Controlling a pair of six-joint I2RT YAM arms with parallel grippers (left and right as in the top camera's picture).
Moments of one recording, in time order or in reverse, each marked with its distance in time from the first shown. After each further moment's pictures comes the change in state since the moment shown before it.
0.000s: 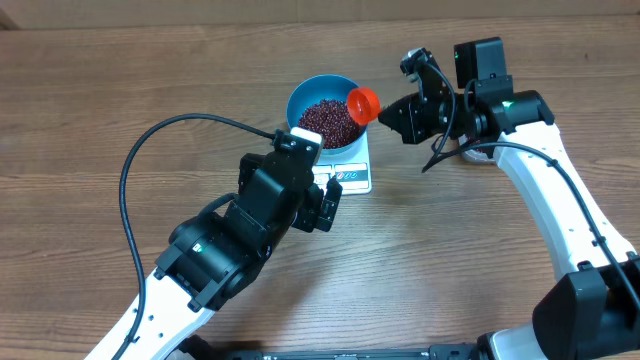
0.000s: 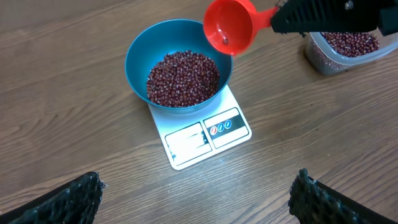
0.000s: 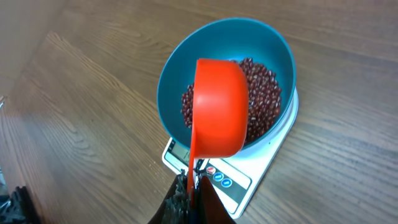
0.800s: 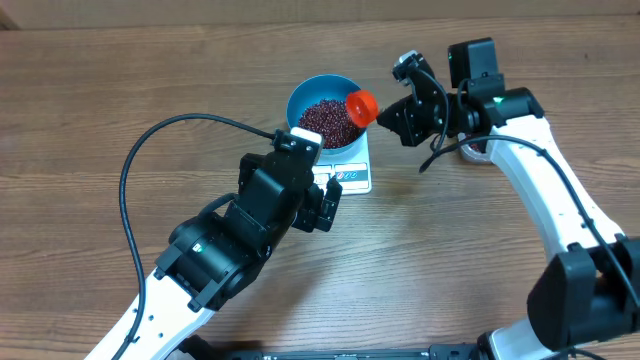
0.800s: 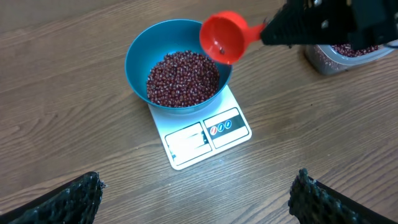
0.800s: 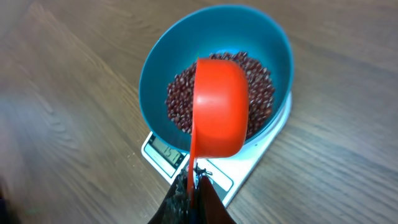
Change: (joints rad) left arm 0.000 0.000 0.000 0.000 0.000 0.000; right arm 0.002 0.067 0.000 -0.001 0.005 -0.134
